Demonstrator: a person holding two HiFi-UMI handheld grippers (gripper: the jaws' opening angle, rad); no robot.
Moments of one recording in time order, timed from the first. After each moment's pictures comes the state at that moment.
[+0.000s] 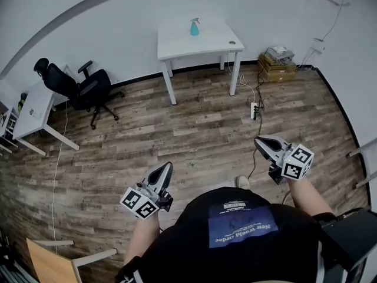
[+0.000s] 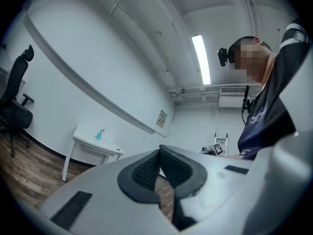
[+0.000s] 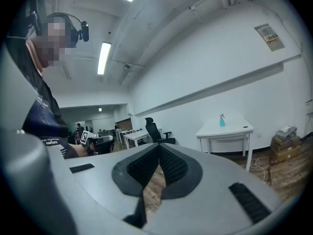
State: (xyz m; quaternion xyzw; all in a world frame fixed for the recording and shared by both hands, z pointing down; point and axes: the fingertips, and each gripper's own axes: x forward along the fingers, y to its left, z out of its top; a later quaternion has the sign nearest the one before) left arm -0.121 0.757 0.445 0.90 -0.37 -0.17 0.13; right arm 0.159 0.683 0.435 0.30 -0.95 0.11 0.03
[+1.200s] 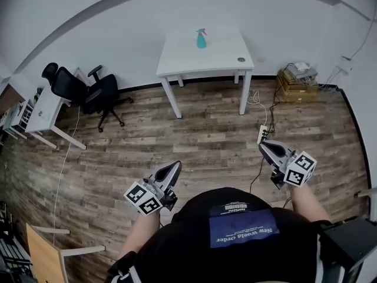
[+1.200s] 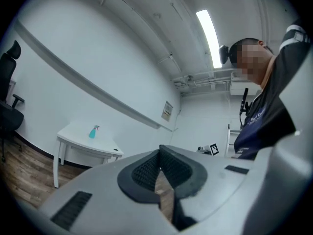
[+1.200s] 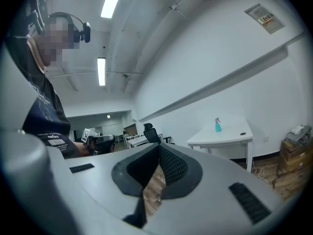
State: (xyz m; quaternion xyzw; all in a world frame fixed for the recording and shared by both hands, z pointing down) left arm 0.068 0.526 0.424 0.90 -0.41 -0.12 0.13; right arm 0.324 0.426 0.442 0.24 -0.96 0.12 -0.01
